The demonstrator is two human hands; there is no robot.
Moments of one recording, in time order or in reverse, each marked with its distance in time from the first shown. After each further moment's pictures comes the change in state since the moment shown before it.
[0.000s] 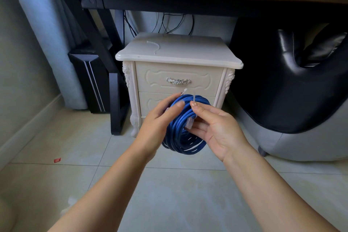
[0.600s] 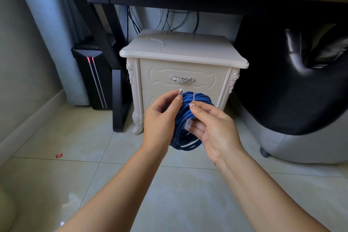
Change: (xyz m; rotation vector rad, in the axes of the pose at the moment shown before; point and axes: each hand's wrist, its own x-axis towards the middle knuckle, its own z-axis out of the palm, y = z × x) left_hand 0.008 -0.009 0.012 -0.163 0.371 0.059; right_hand -0.004 0.014 0.020 0.046 0.089 -0.054
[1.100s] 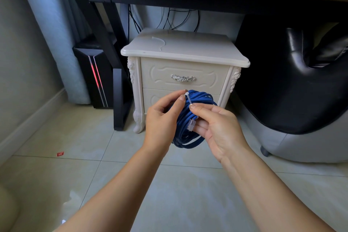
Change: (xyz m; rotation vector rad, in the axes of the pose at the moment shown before) left_hand -0.003 0.001 -0.001 0.030 -0.065 0.044; right_hand -0.002 -0.008 0.000 -0.082 -0.032 0.009
